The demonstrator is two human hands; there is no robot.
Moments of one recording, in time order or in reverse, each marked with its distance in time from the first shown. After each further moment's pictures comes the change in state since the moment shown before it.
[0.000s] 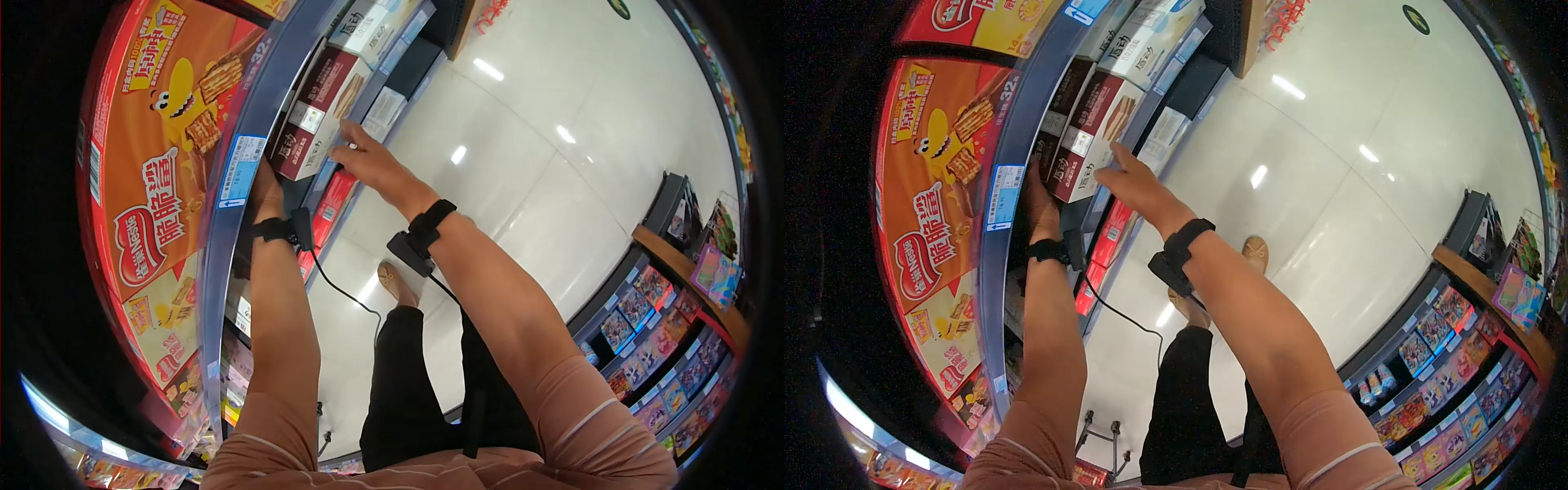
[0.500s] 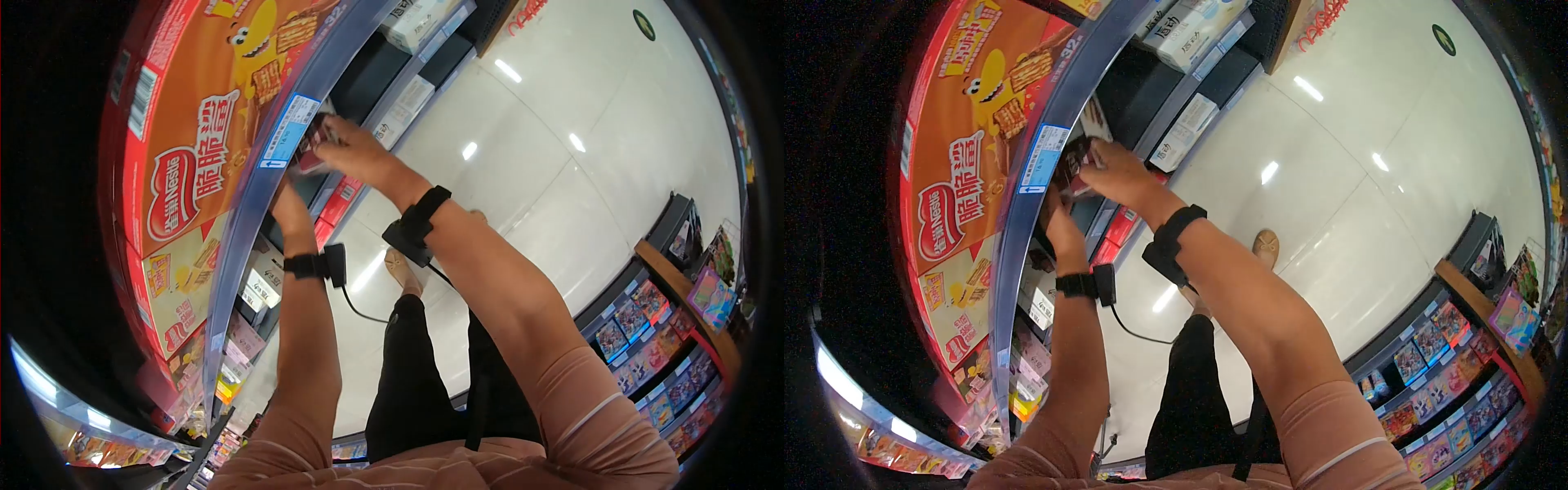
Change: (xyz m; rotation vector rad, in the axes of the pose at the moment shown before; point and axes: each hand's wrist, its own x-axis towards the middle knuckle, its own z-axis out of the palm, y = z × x) left_hand -0.082 -0.018 -0.061 -0.110 0.075 0.011; right_hand 0.015 -0.013 0.066 -0.277 -0.114 -0.118
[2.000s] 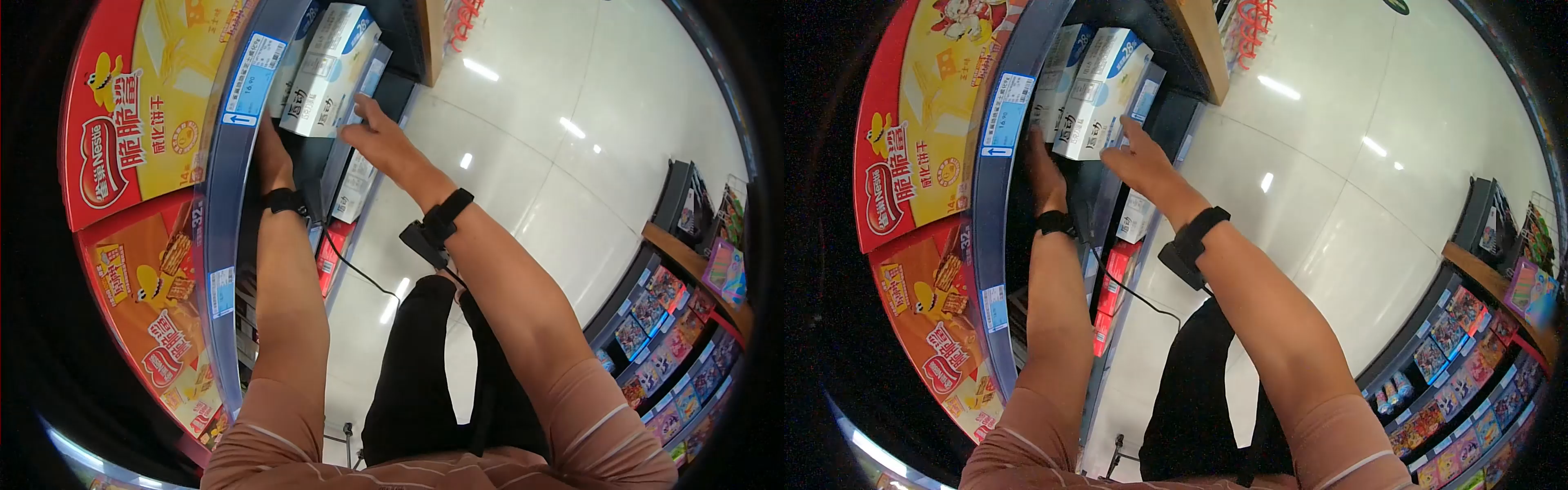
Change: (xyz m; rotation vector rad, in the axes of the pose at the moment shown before) left_hand 0.128 0.098 0.268 -0.039 -0.303 0.200; right_hand 0.019 -0.018 -0.202 0.243 0.376 -0.010
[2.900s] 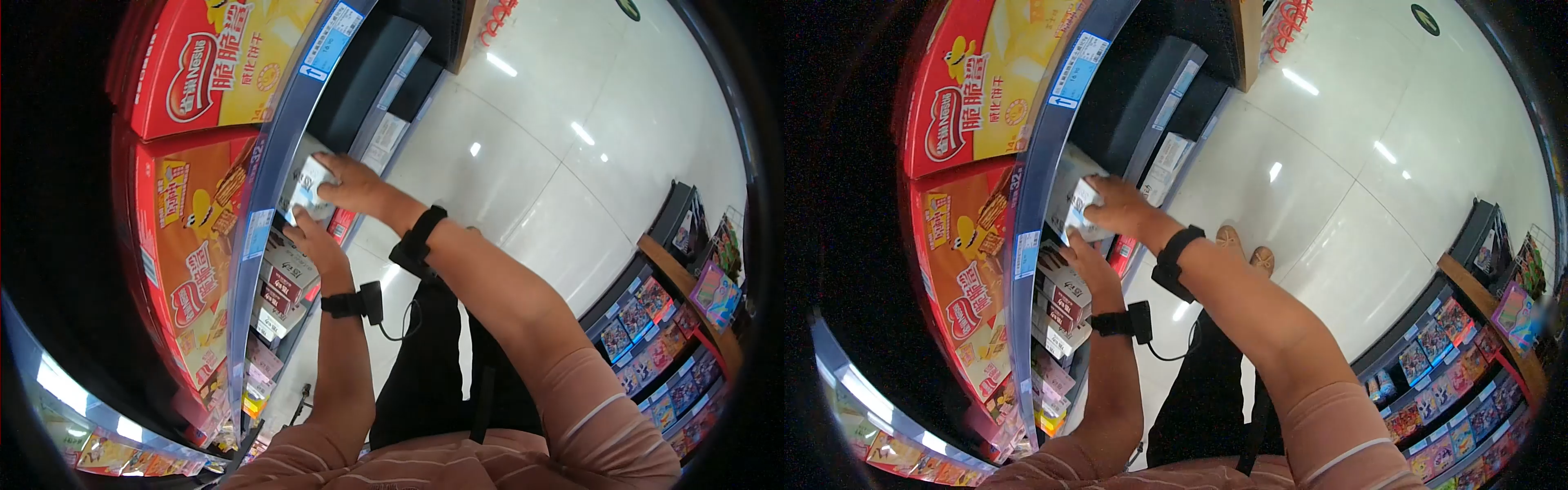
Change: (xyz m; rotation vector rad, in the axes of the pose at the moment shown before) left_hand -0.224 0.051 -0.080 -0.091 0.492 -0.535; right_hand -0.053 0.017 0.098 -0.408 -0.422 -0.025
